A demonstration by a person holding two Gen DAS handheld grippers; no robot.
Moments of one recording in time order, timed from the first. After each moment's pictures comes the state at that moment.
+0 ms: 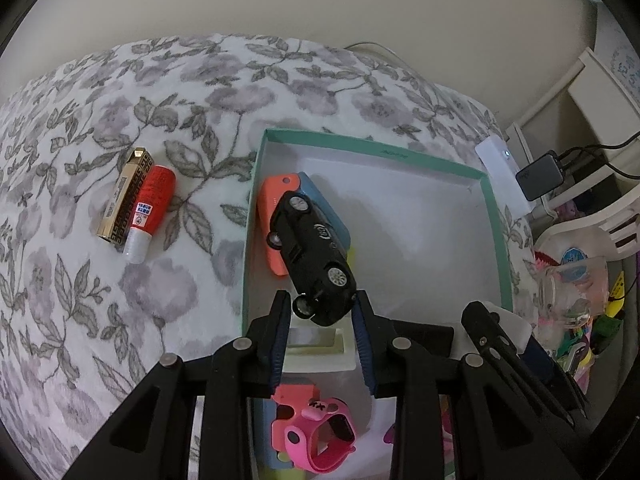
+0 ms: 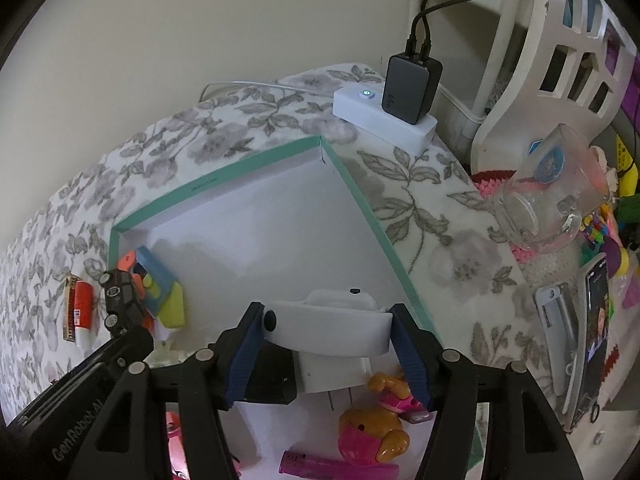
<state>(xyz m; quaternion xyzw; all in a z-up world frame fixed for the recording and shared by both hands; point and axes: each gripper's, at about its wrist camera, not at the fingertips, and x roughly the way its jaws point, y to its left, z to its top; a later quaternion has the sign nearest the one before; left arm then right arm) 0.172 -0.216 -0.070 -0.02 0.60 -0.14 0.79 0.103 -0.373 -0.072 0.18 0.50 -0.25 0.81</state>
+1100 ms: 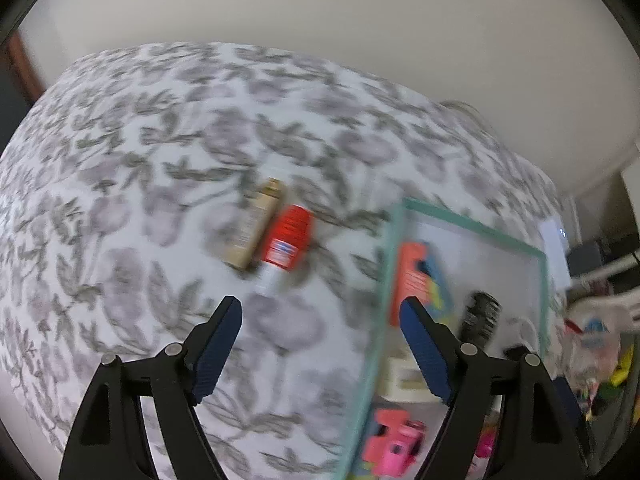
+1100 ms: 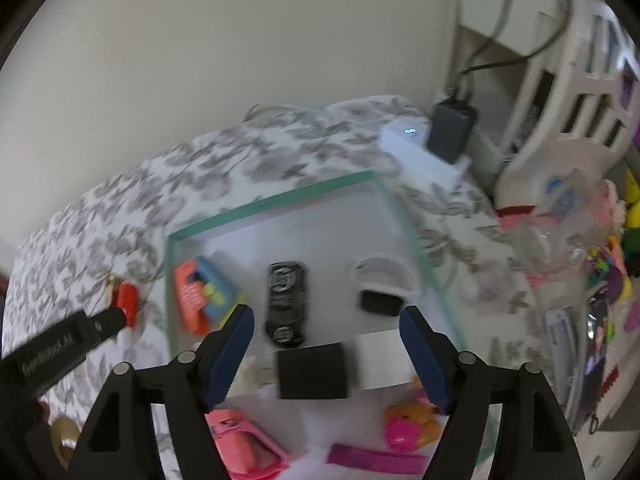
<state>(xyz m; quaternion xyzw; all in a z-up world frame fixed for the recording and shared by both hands) 0.206 -0.131 -0.047 -0.06 0.58 -0.02 0.81 0.118 -0.331 -0.041 0.17 0.48 -0.20 0.84</state>
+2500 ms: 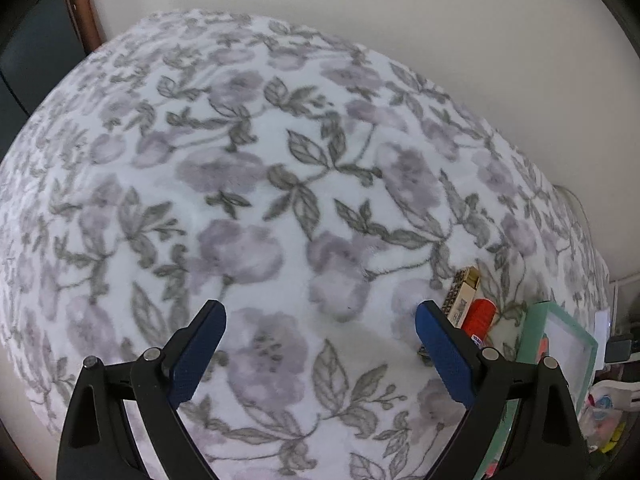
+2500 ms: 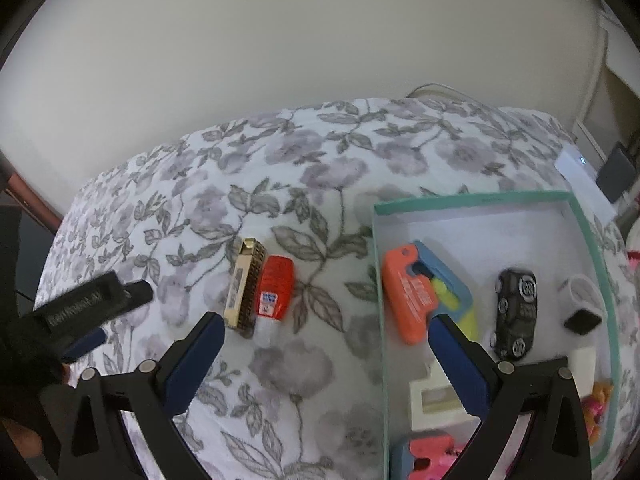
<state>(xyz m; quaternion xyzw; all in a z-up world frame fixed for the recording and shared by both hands) 0.252 0.008 -0.075 -0.12 0.58 0.07 0.80 0.197 -0.207 -0.061 0.14 0.49 -0.06 0.86</state>
